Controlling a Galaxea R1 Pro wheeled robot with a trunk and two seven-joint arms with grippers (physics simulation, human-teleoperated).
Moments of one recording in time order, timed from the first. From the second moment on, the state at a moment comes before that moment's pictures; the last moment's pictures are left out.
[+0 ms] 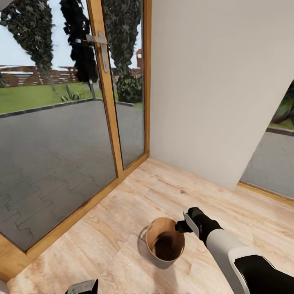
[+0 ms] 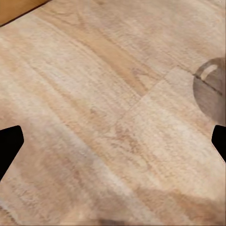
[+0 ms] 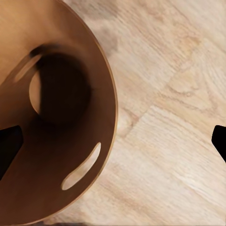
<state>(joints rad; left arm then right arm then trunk) 0.08 -0.01 0.02 -1.01 0.15 -0.14 0.05 -0.87 0.05 0.15 -0.31 -0.11 0.70 -0.10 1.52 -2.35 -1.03</state>
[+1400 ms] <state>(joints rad) 0.07 -0.01 0.02 -1.40 0.14 0.33 0.06 -0.87 0.05 0.15 -0.31 -0.11 0.70 -0.09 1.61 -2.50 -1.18</state>
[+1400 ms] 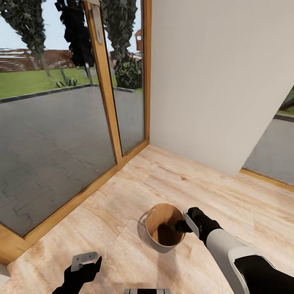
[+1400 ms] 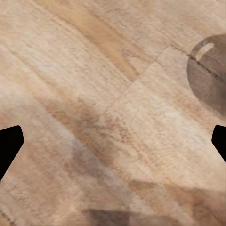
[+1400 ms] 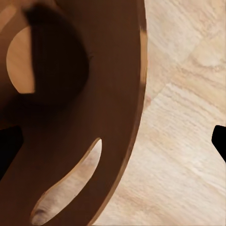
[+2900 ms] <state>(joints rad) 0.07 -0.01 0.01 -1.47 0.14 0.39 0.06 -0.87 0.05 0.15 -0.31 -0.11 0.70 -0.10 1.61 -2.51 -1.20</state>
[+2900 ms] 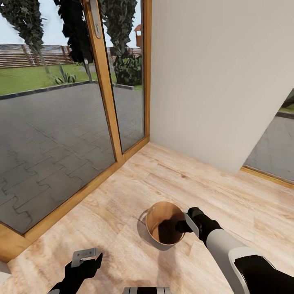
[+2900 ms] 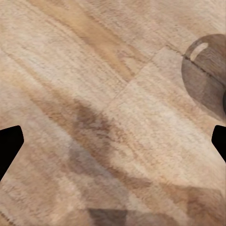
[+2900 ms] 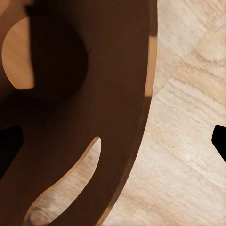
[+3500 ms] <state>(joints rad) 0.07 -0.01 0.01 -1.48 0.14 0.39 0.06 -0.87 0.05 0.14 -0.31 -0.12 0.70 -0.09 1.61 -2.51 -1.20</state>
